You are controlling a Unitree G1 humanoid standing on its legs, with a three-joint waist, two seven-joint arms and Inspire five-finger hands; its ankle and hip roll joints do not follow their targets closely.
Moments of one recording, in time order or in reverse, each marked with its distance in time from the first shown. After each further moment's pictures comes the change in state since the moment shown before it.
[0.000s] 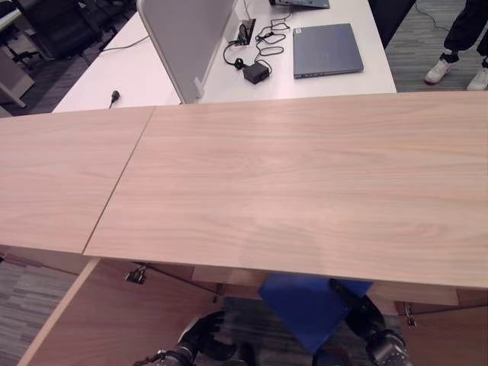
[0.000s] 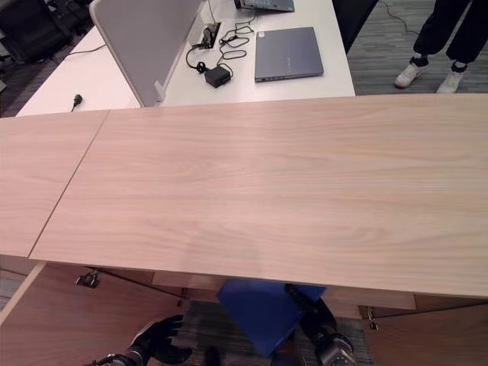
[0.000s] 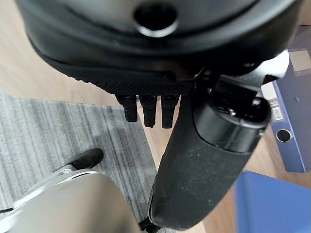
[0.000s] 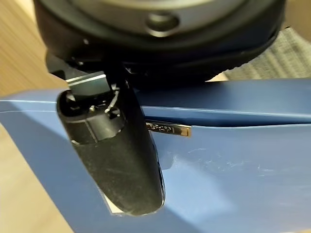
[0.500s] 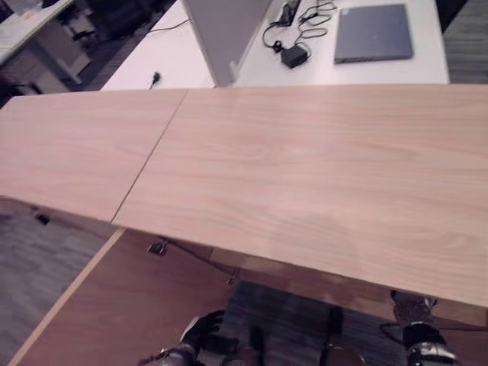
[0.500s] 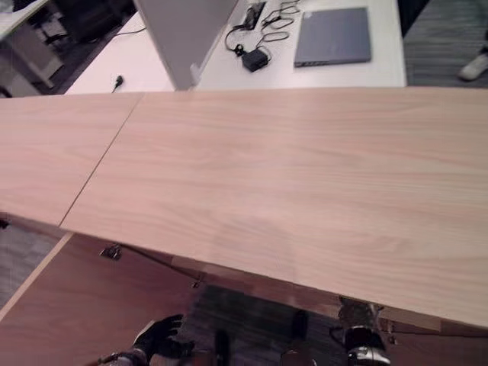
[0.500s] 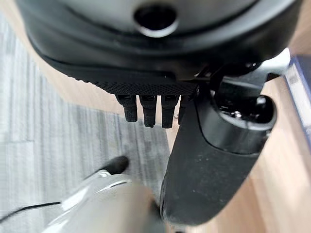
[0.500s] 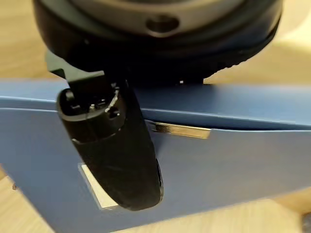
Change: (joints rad) left arm -0.114 -0.032 -0.101 0.170 -0.017 -0.034 0.075; right arm -0.351 -0.075 -0.232 0.030 0.279 -0.277 -0.249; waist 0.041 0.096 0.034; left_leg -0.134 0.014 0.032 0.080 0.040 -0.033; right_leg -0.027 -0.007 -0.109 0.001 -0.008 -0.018
